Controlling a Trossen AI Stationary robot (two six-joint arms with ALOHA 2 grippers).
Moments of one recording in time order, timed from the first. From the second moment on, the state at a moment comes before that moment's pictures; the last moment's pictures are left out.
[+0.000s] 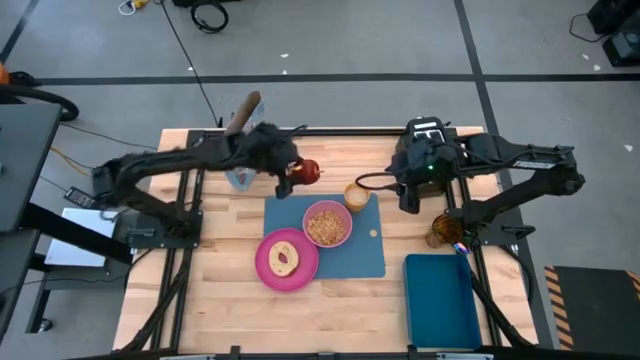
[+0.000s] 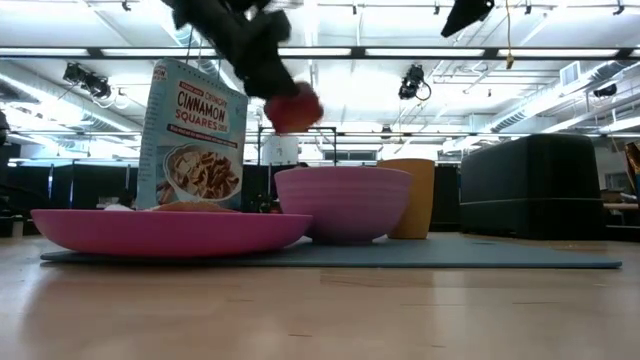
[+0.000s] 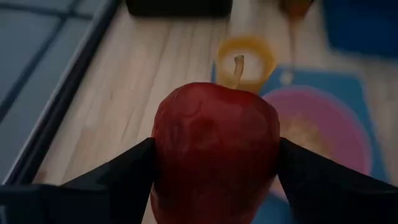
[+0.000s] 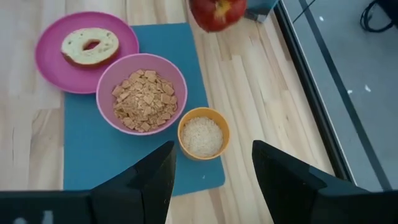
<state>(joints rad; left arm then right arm) 0.35 1.43 1.16 -0.43 0.14 0.13 0.01 1.16 1.38 -1.07 0.22 0.06</state>
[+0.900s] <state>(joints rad) -0.20 0.91 0.10 0.86 -0.59 -0.14 0.09 1.18 1.28 -0.88 0.21 0.14</state>
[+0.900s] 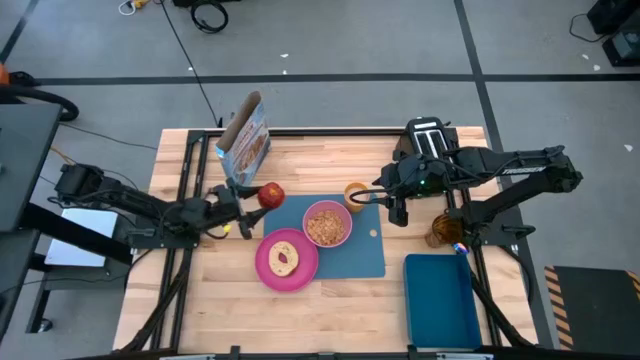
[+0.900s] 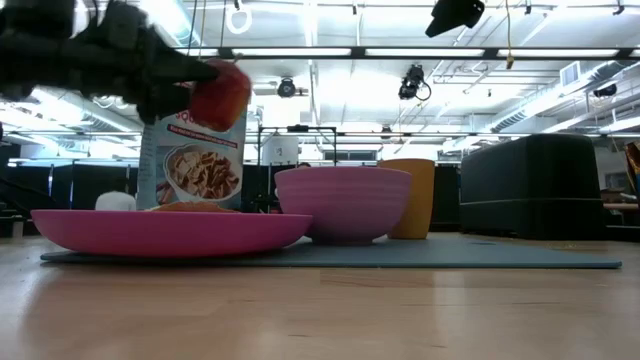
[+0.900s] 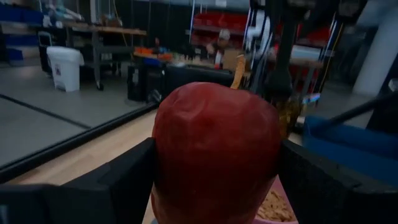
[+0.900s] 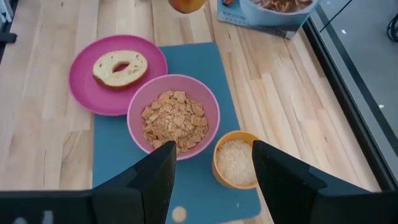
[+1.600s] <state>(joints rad) -0.20 1.20 0.01 1.14 -0.63 -0.22 0.07 1.50 1.21 -0.35 0.17 0.08</state>
